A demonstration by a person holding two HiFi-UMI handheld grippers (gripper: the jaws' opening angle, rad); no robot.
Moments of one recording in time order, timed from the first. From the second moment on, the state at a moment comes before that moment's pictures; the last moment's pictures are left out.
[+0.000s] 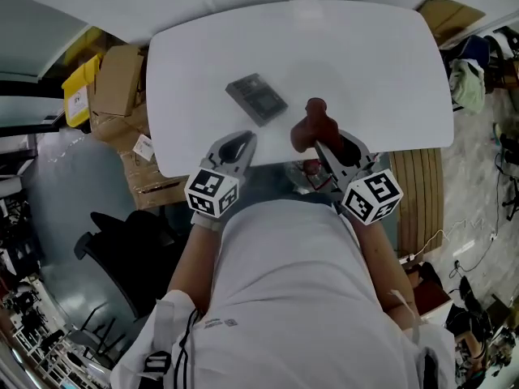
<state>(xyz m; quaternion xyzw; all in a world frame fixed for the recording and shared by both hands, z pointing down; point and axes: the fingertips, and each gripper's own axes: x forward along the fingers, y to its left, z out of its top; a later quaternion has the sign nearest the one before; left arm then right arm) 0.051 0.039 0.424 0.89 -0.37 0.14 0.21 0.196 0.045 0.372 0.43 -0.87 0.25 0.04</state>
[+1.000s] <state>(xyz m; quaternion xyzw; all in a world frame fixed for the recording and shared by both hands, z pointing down) 0.035 -0.026 0.524 0.91 -0.25 0.20 0.27 0.089 -0.029 0.507 0.34 -0.86 0.32 0.21</state>
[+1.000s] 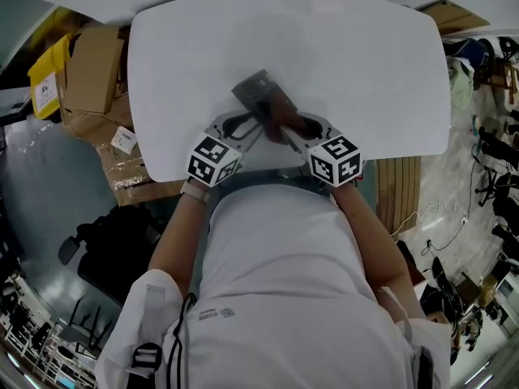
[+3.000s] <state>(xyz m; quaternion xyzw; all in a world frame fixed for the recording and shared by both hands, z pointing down) 0.029 -0.047 0.538 0.90 -0.27 0.17 0.30 0.163 -0.082 0.622 0.48 -0.77 0.37 0.22</state>
